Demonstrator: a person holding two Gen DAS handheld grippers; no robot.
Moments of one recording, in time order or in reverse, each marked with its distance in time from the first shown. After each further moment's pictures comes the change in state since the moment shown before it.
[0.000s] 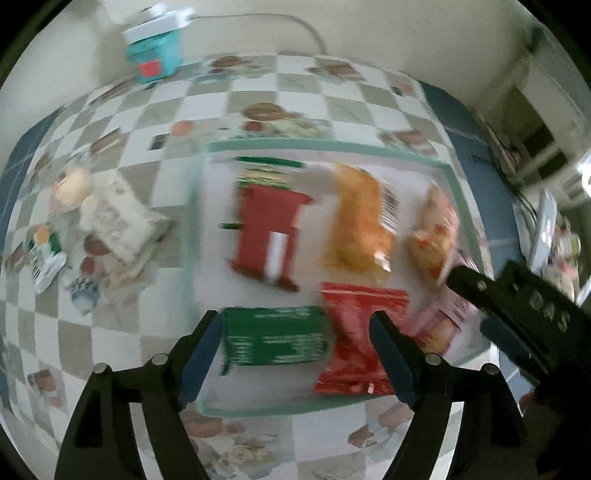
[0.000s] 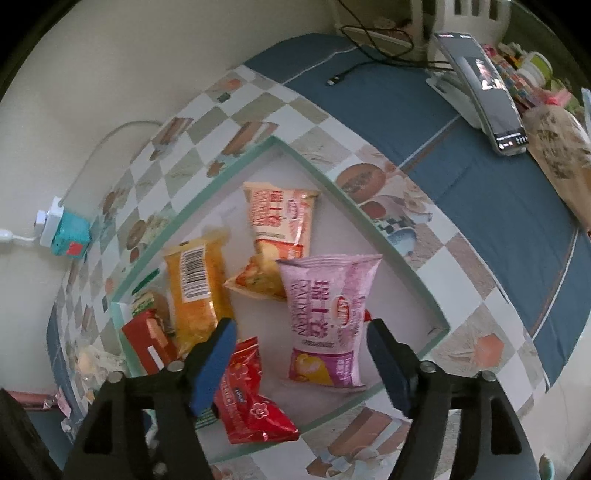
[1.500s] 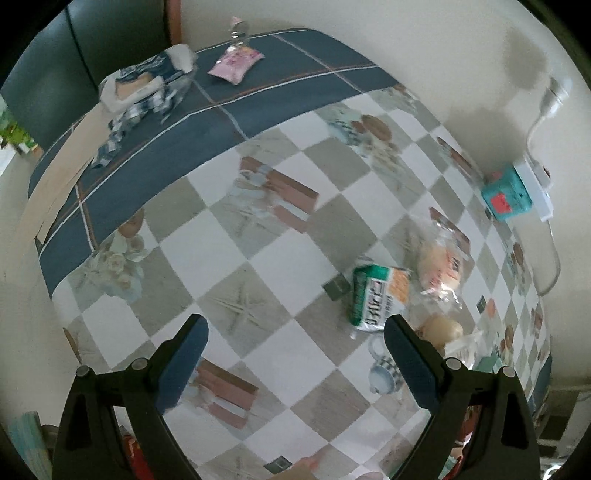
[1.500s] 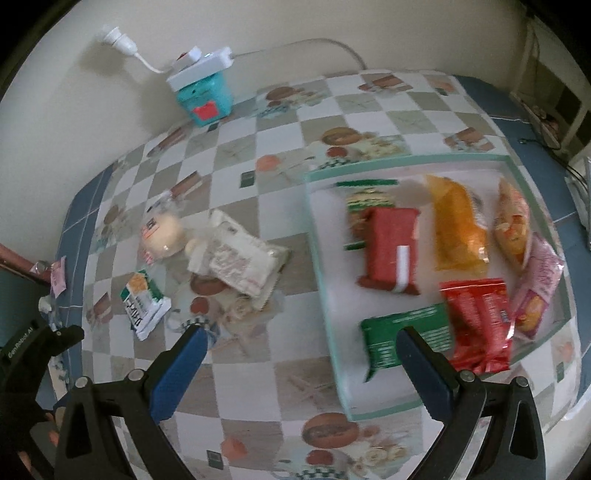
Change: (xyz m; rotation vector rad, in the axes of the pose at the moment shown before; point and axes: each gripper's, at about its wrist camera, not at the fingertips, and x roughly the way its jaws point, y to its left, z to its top) left arm -0.073 0.346 -0.034 -0.886 -0.104 0.176; right arm 0.002 0.206 -0.127 -0.453 0.018 0.051
